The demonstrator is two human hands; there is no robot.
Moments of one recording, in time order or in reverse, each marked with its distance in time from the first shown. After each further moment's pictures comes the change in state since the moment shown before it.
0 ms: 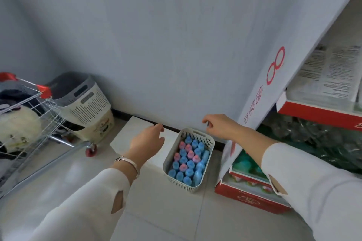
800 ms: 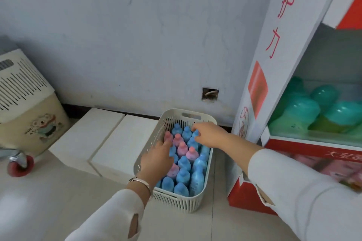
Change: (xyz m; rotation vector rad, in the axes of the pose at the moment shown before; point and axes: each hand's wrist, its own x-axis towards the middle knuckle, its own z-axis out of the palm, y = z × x) left_hand 0.183 -0.061 0.425 0.074 0.041 0.169; right_hand 0.217 0.175 0.326 -0.030 0.122 0.017
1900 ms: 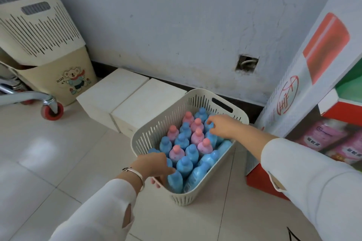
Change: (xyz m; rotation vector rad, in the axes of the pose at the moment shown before) left_hand -0.063 -0.086 0.071 0.056 -0.667 -0.147; right_hand 0.023 -0.004 0.098 -0.147 -0.135 -0.041
